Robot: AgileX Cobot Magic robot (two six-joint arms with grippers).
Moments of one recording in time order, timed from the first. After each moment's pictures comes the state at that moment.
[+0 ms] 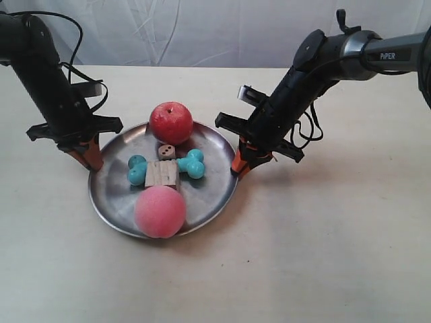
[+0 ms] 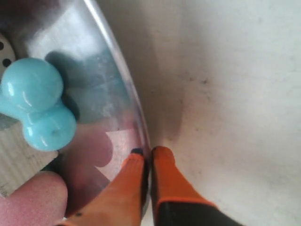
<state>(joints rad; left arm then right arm) -0.13 2.16 -1.54 -0.32 1.18 0.19 0.20 2.29 -1.63 0.68 1.14 -0.09</state>
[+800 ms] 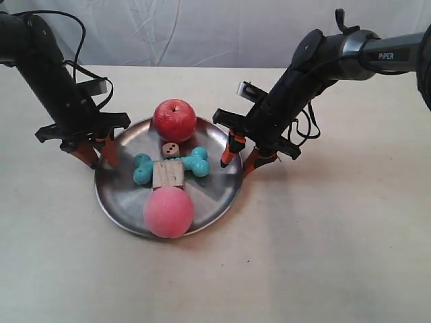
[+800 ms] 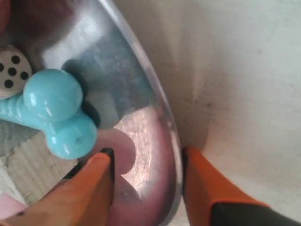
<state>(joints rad) -0.13 2.16 -1.54 -0.38 1.18 0.19 0.21 2.29 -1.63 0.68 1.10 -0.08</state>
